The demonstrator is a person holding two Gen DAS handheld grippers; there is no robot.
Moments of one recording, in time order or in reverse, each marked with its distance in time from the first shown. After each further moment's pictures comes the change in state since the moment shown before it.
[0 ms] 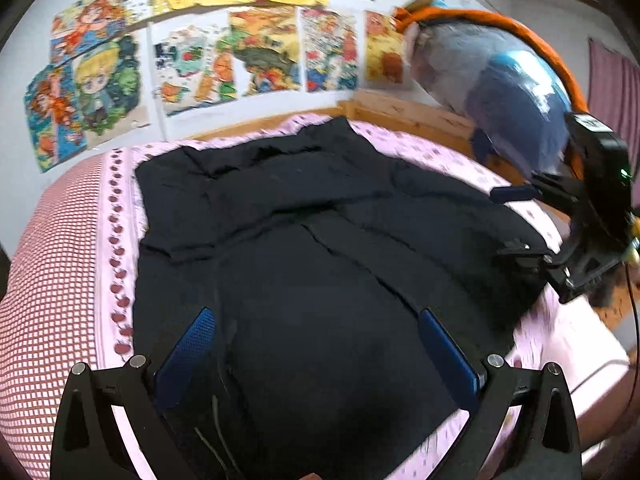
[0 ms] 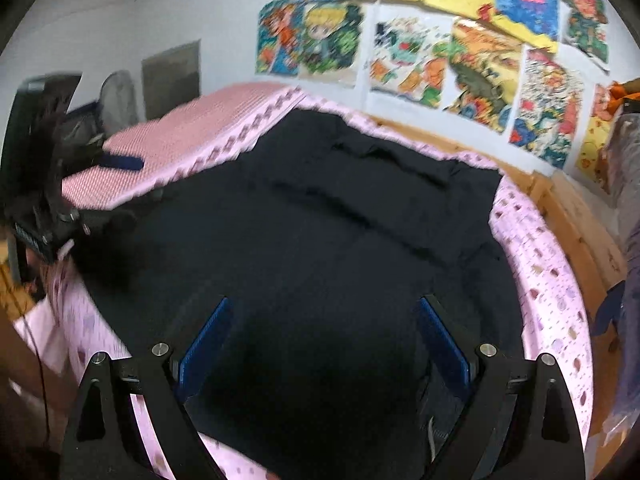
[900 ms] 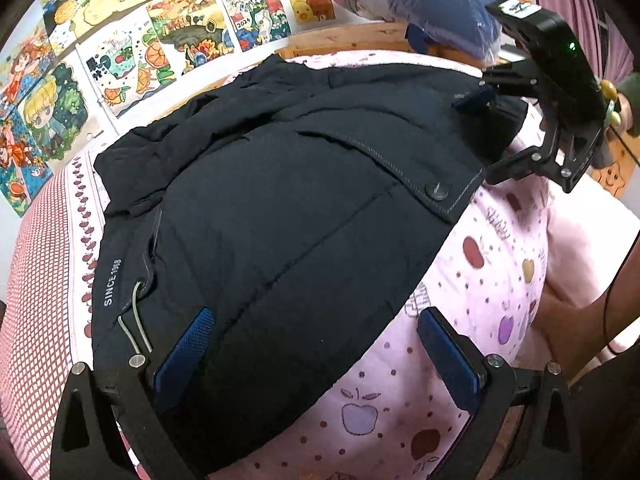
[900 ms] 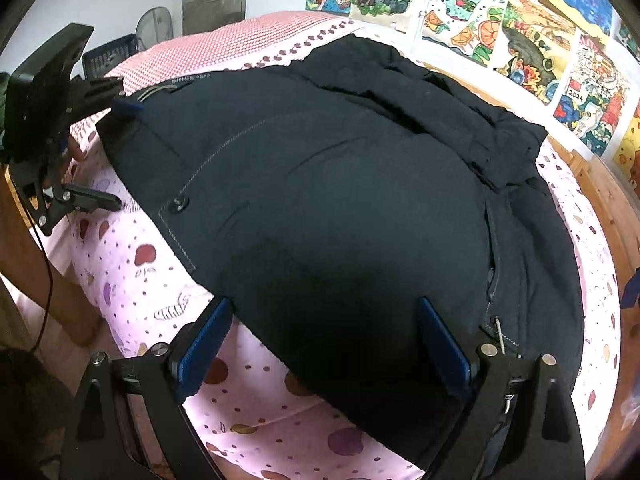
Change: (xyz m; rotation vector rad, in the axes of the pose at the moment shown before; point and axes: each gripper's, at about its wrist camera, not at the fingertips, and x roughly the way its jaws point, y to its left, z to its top) left arm 0.012 -0.057 -0.078 0.278 0.148 0.020; right arm 0.005 0.025 -0.065 -0.139 0.165 0.071
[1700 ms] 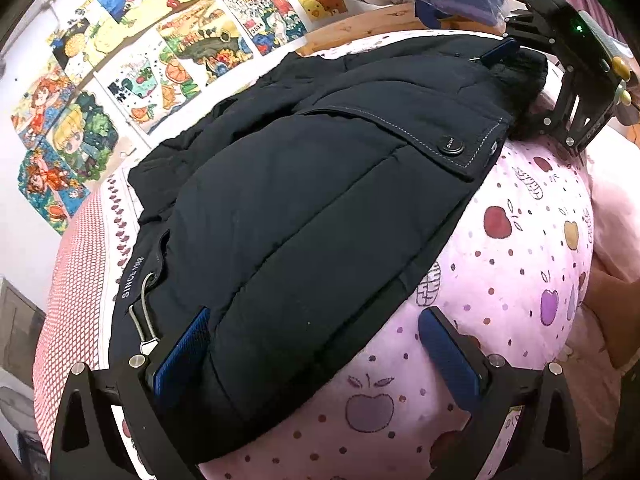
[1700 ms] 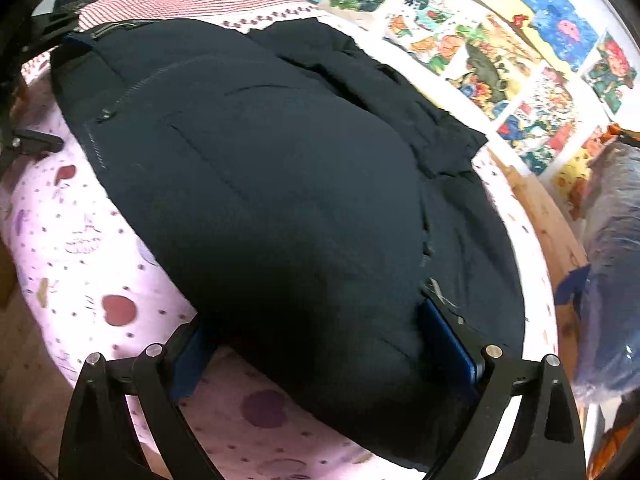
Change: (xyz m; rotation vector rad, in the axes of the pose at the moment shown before) left arm 0.007 -0.031 -0.013 0.068 -0.009 0.215; right arm -0.005 0.005 -0.032 -0.089 0.019 -0.355
